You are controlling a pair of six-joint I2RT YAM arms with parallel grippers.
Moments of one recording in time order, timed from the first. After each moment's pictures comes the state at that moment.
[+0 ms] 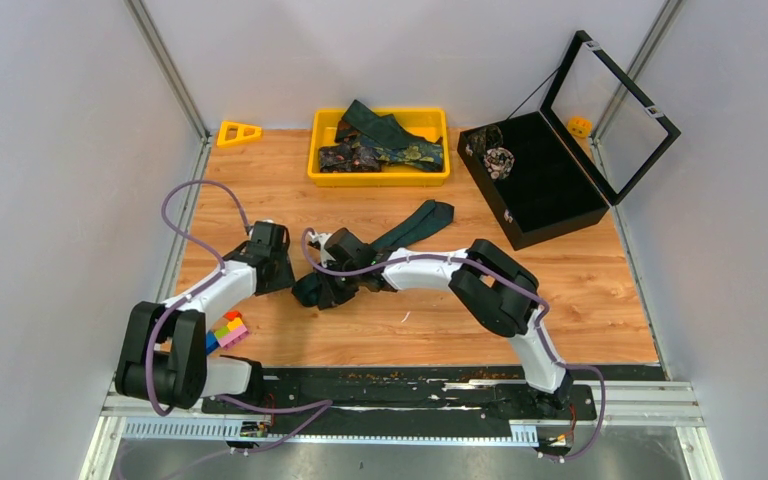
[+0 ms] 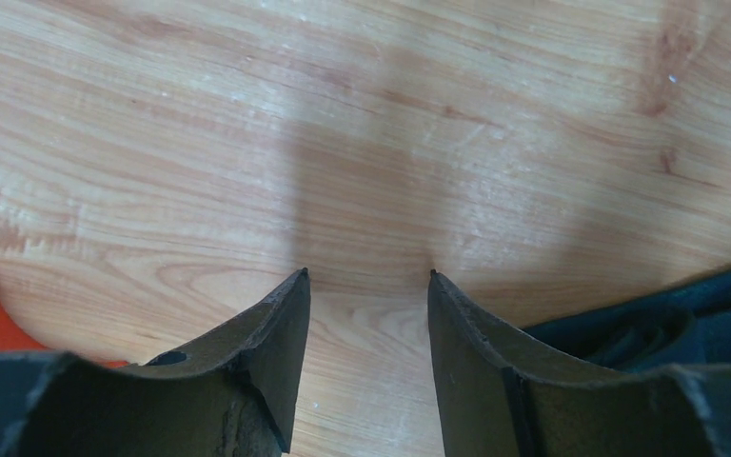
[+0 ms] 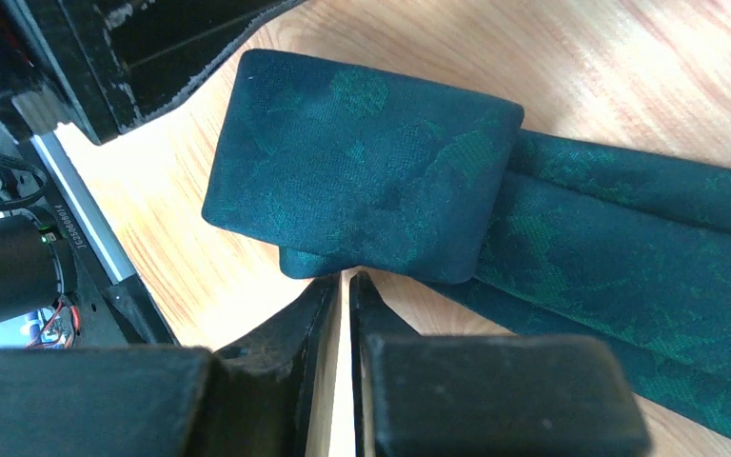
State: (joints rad) left arm -0.20 1.31 0.61 -0.39 -0.23 -0.46; right arm 1.02 2.14 1.42 -0.09 -0.32 0.47
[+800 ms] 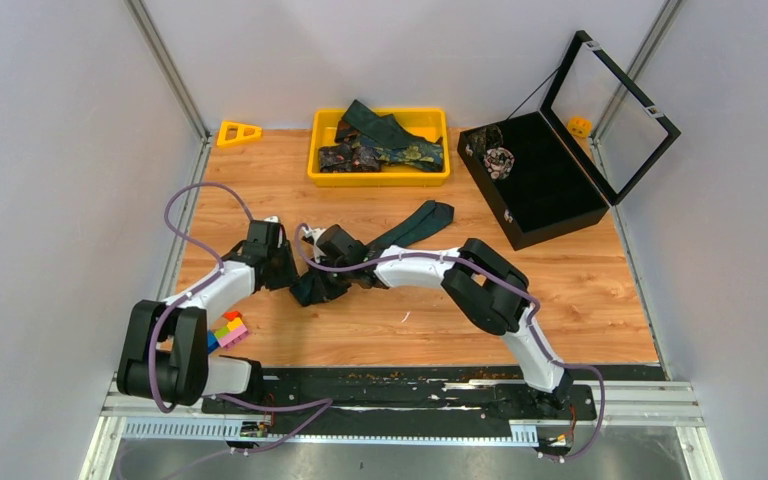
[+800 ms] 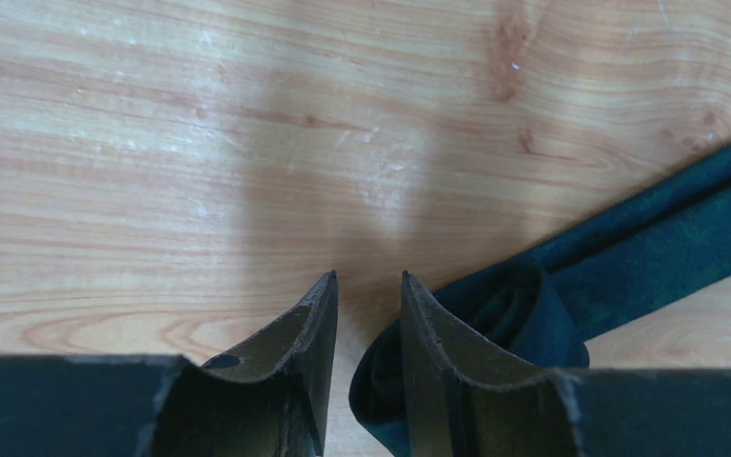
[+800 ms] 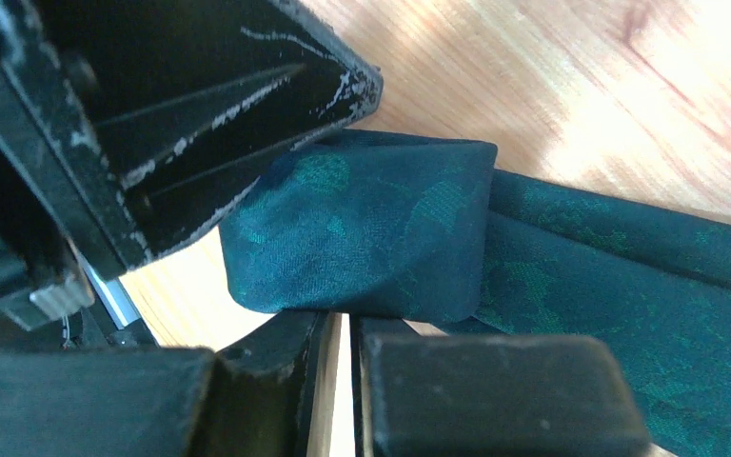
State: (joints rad) left arm -0.17 1.33 0.60 -0.30 -0.01 -0.44; right arm 1.03 2.20 1.52 -0.10 -0.29 0.49
